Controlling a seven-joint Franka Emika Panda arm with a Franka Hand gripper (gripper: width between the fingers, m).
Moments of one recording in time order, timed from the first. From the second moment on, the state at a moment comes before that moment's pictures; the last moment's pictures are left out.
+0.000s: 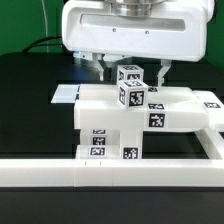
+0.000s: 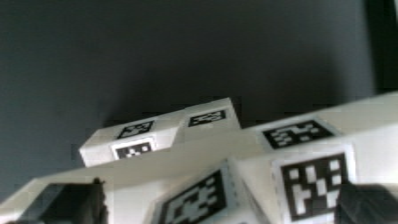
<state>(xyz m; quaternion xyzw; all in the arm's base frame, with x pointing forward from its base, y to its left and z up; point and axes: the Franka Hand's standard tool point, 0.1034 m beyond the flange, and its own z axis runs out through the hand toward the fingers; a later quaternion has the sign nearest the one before) 0.562 0.013 0.105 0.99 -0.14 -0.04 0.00</state>
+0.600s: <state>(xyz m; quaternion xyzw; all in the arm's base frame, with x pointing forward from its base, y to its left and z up) 0.562 0.010 0.103 0.99 0.10 -0.03 0.01</state>
